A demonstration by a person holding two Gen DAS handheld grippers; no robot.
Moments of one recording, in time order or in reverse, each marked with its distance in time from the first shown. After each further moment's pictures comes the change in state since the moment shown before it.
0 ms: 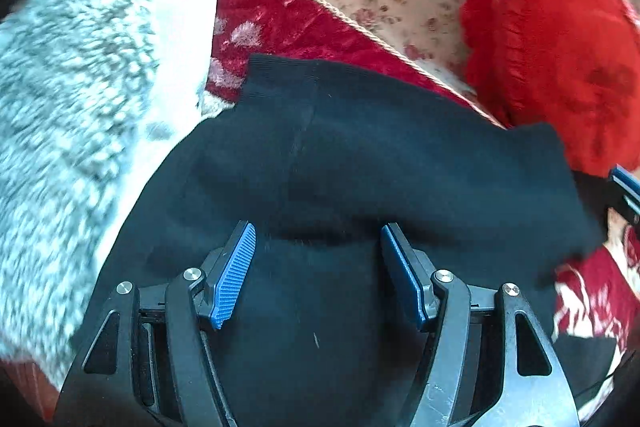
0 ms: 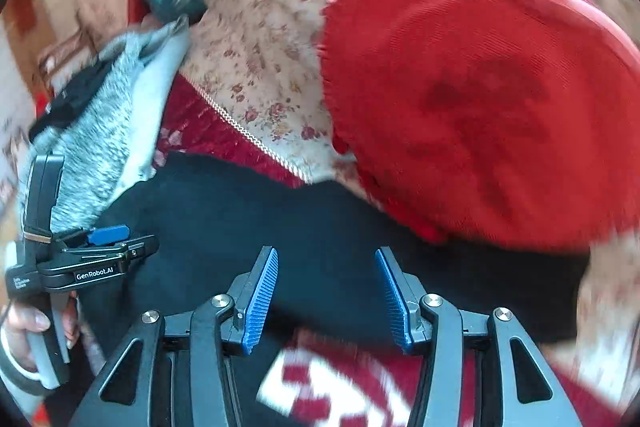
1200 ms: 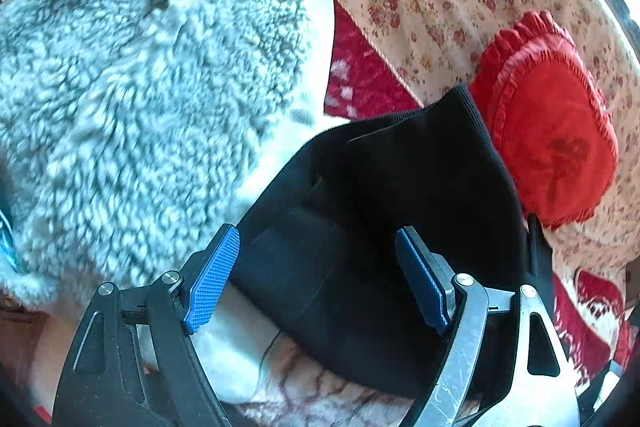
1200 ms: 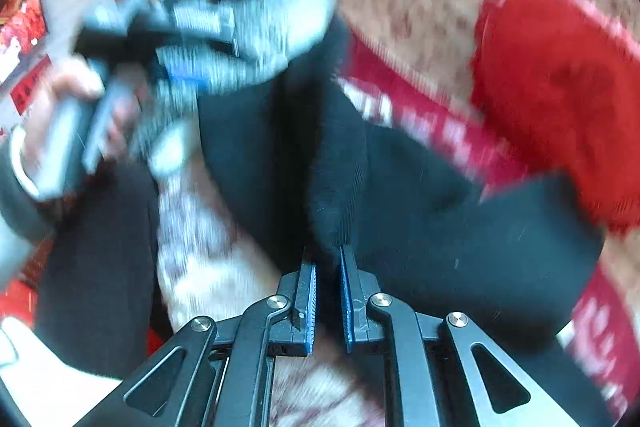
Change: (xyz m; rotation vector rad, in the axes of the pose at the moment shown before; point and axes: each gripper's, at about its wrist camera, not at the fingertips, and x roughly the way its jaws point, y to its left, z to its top) left arm -0.084 0.100 -0.059 -0.200 -0.113 -0.145; right arm -0.045 0.135 -0.154 -0.242 0.028 0.137
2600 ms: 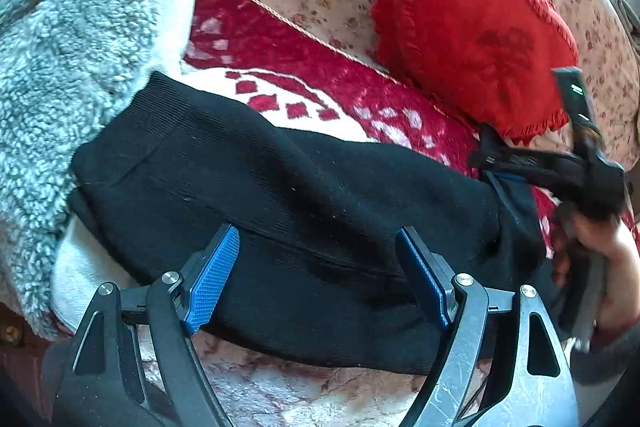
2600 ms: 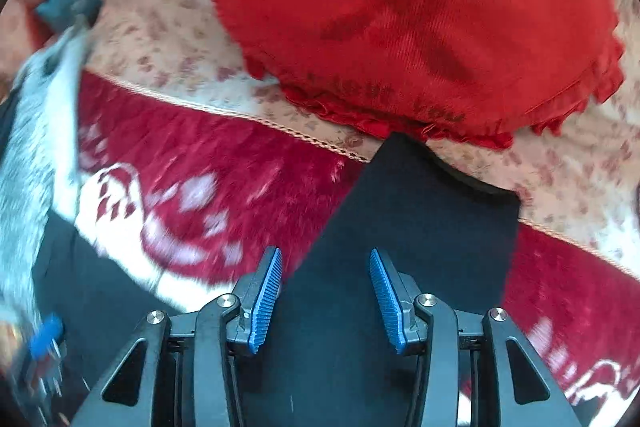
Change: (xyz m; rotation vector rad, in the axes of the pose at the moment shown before) left arm 0.018 -0.099 -0.060 0.239 0.058 -0.058; right arm 0.058 -0.200 0.077 0.618 0.195 -0.258
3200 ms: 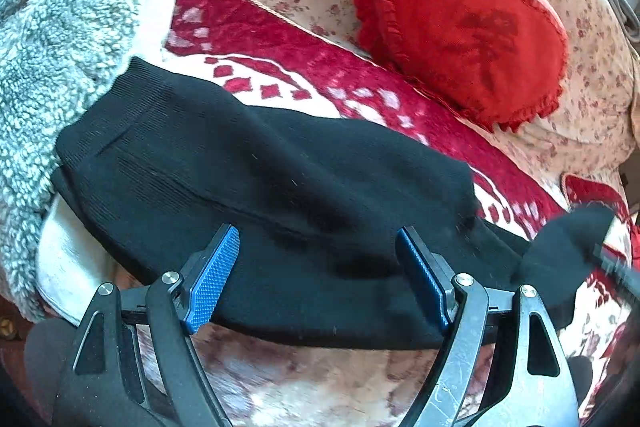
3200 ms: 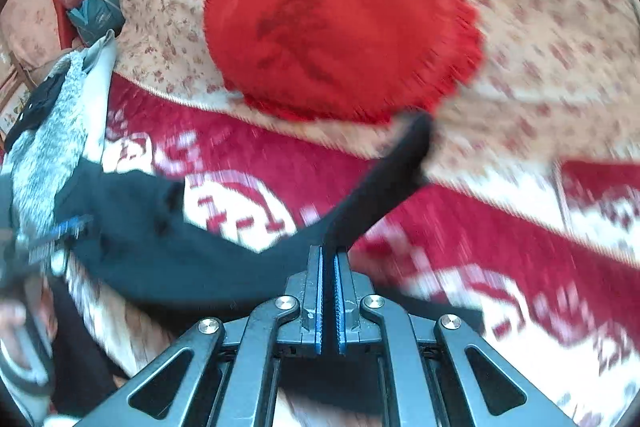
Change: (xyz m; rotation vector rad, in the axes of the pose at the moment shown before) left arm -0.004 -0.025 -0.017 0.004 0.022 -0.025; right arm -0.147 -0.081 -0.139 -0.044 -0.155 -0.056
